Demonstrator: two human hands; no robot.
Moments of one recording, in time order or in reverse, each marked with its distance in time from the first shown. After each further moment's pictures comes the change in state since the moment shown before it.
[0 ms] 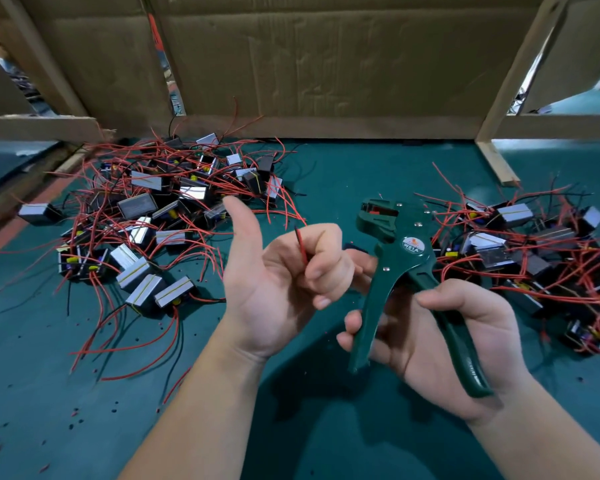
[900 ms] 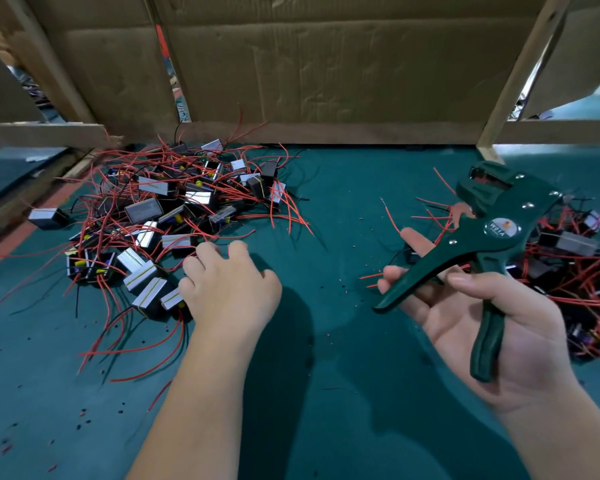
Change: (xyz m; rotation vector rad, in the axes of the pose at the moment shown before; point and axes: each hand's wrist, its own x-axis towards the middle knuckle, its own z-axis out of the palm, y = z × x) left_hand -0.006 0.002 -0.038 1.745 0.899 -0.748; right_hand -0.008 -0.011 0.001 -0.204 0.279 -0.446
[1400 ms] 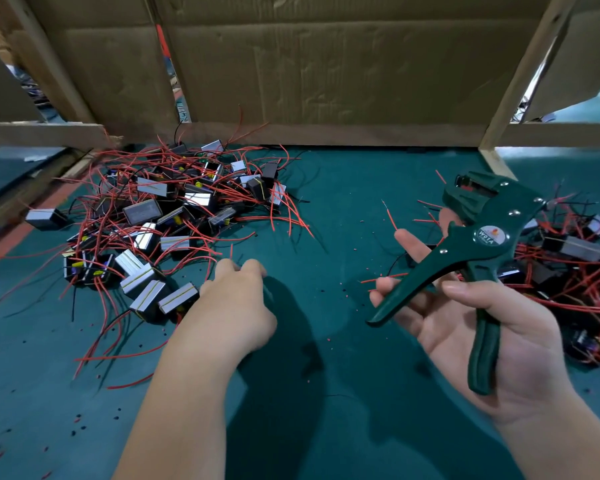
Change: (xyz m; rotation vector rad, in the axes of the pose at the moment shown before) left_hand -0.005 -0.012 -0.011 0.040 -0.295 0.169; right_hand 0.002 0.007 -0.005 -0.050 -0.112 0.004
